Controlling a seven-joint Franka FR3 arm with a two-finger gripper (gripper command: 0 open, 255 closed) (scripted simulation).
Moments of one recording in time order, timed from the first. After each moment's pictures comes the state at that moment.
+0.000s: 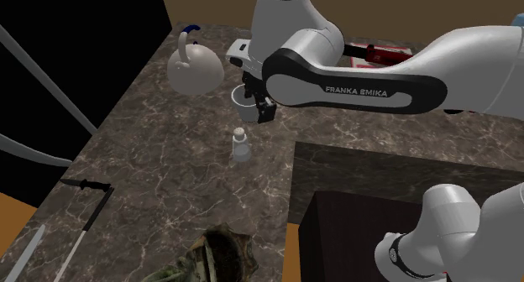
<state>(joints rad) -0.02 -0.11 -0.52 -1.89 -0.07 2.01 -1.01</state>
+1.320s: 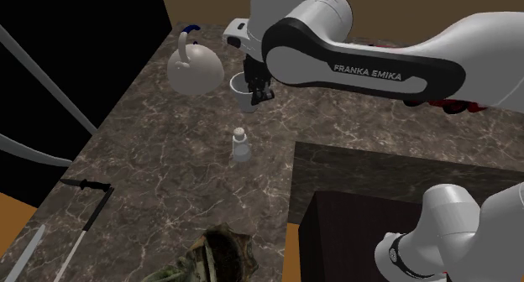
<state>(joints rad) -0.02 -0.10 -0.52 -1.76 -0.06 1.89 -1.01</state>
